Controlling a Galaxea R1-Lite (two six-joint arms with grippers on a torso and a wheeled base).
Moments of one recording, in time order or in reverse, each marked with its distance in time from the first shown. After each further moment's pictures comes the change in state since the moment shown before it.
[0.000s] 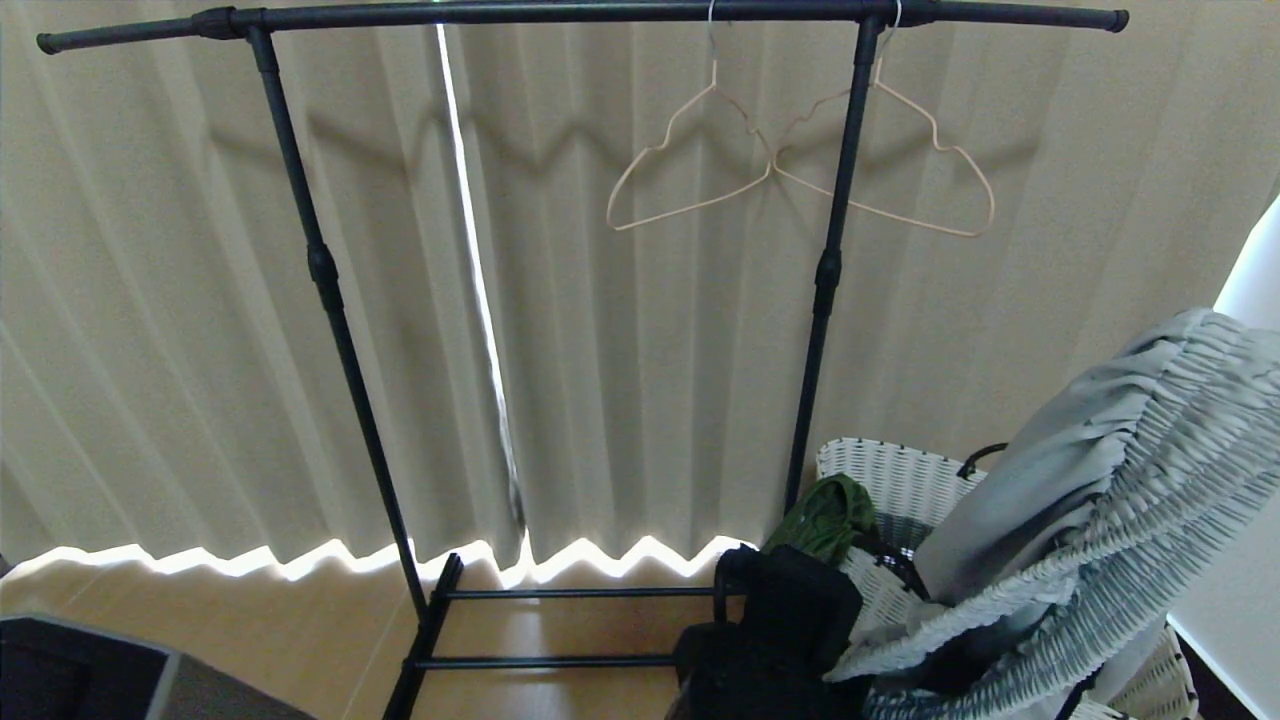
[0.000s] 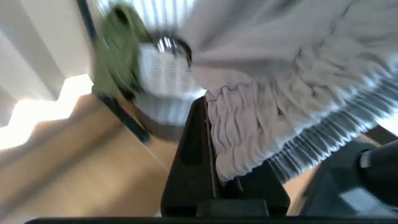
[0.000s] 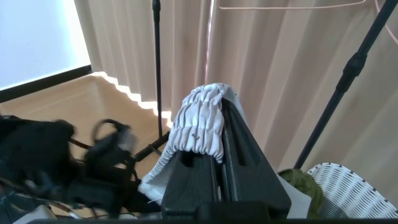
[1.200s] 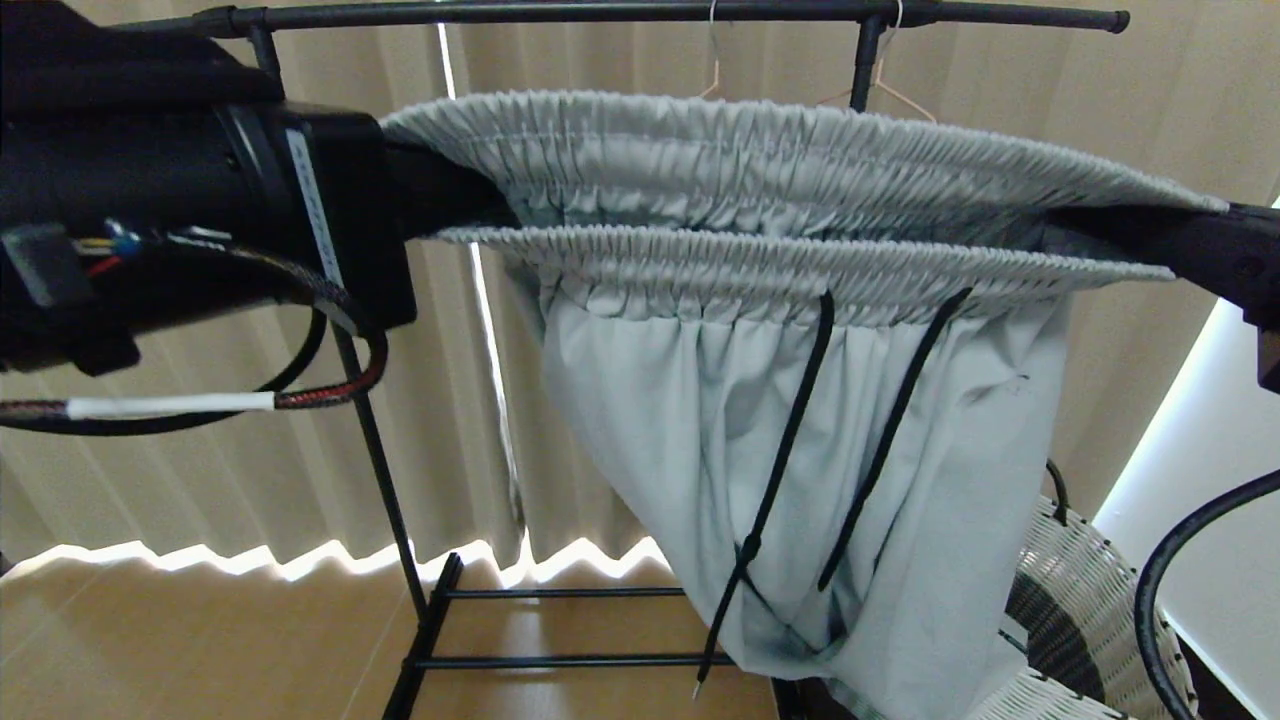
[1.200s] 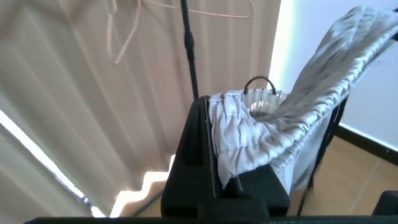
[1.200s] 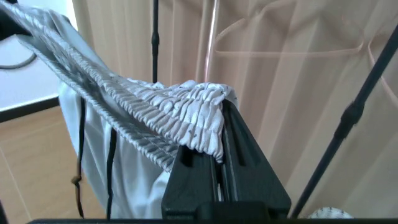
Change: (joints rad) left arm 0.414 -0.704 -0.459 0.902 -0.219 0.338; right arm -0.002 0.196 -0.126 -0.201 0.002 -0.003
